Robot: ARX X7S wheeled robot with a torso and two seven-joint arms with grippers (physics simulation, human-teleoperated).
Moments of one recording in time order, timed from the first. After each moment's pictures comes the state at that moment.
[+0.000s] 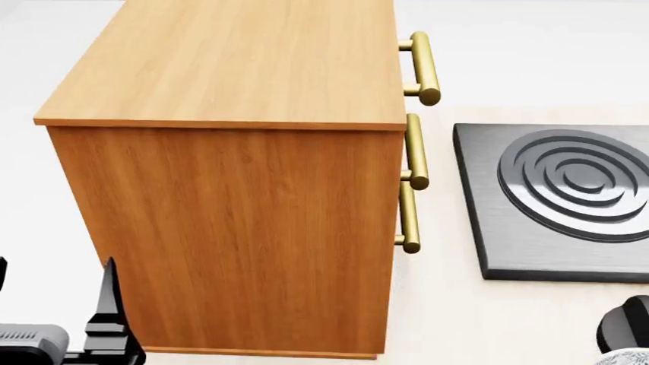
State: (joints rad) left arm -0.08 -0.28 0.19 0.47 -0.24 -0.31 -0.33; right arm -0.09 0.86 0.11 -1.04 1.17 1.08 0.93
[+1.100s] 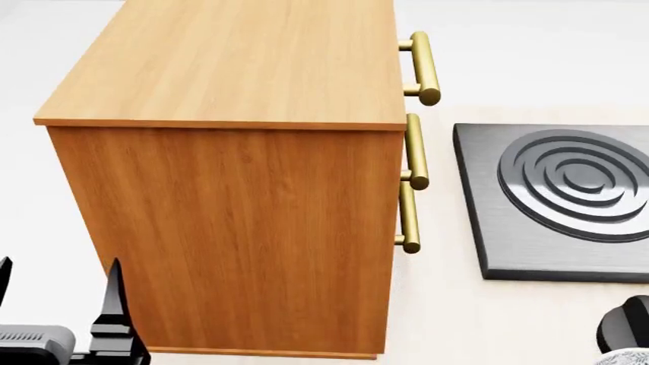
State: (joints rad) left arm -0.09 -0.29 0.21 0.47 -0.25 -0.31 -0.35; right arm -0.27 0.95 0.09 -0.91 1.01 0.88 0.85
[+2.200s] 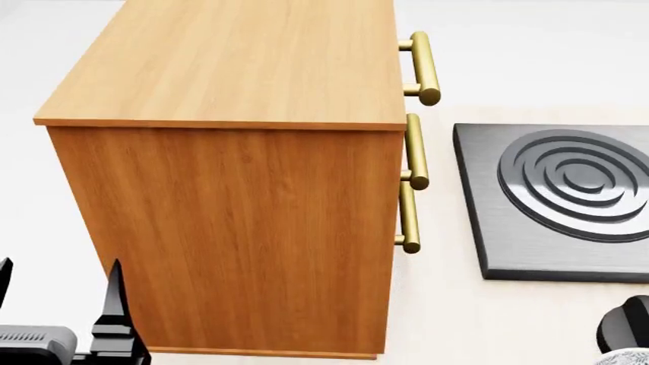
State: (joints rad) left arm -0.09 -0.31 0.23 0.46 -0.25 -0.30 -0.37; right arm -0.23 0.92 -0.01 -0.80 0.91 0.85 0.80
